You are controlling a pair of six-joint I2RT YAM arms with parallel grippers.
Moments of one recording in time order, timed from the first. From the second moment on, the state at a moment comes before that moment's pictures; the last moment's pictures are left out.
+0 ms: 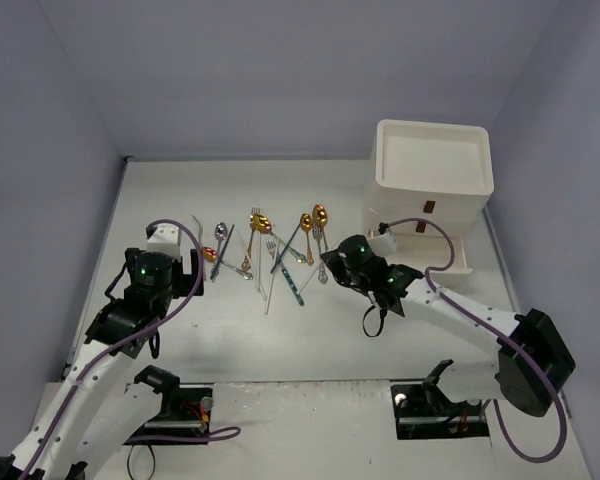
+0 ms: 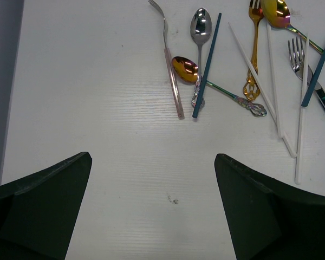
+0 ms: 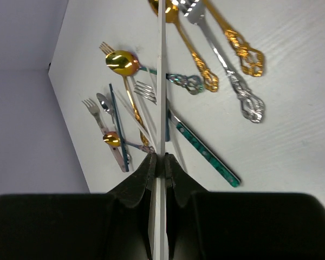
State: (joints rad) left arm -0.37 0.67 0.74 -0.64 -0.38 -0.15; right arm 0.76 1.30 0.78 -0.14 0.36 1.41
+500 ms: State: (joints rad) left arm -0.38 0.68 0.74 -0.64 -0.38 -0.15; right arm 0.41 1.01 0.61 -0.24 0.45 1.60
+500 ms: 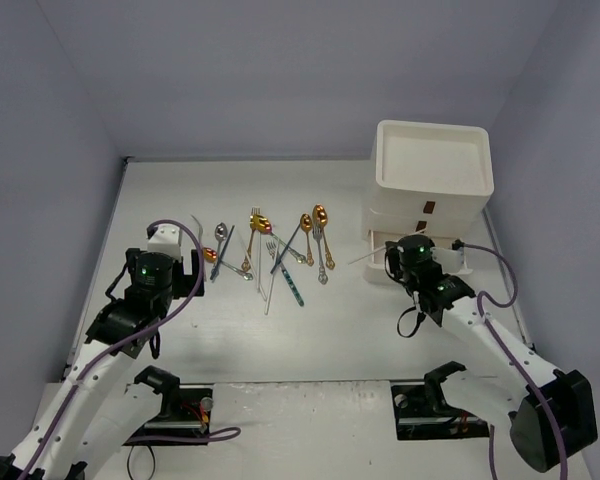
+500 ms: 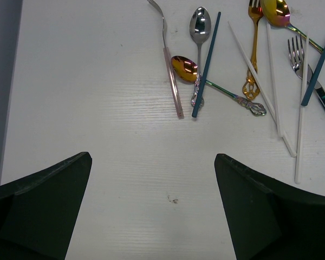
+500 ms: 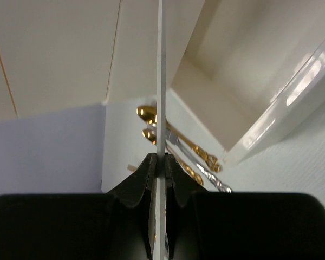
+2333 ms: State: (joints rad) left arm -0.38 0.69 0.74 -0.64 -0.38 -0.15; right arm 0.80 1.64 1.11 -0.24 0.39 1.03
